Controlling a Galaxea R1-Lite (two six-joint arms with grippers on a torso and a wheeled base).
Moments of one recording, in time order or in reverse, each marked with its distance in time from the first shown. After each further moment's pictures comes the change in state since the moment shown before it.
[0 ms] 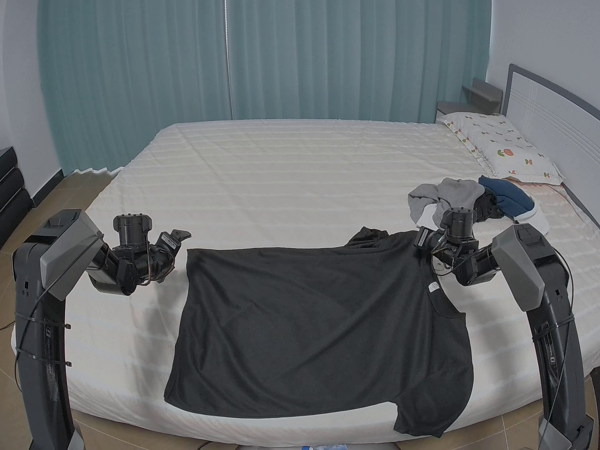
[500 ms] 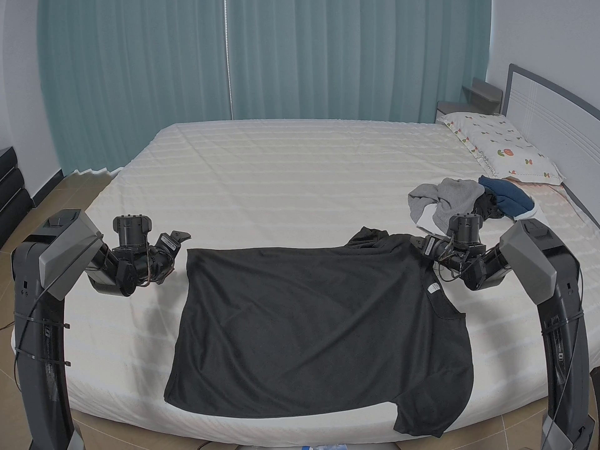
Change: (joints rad) left arm -0.001 -0.014 0.030 -0.006 0.004 0.000; right arm -0.026 -0.116 0.251 -0.034 0.003 0.011
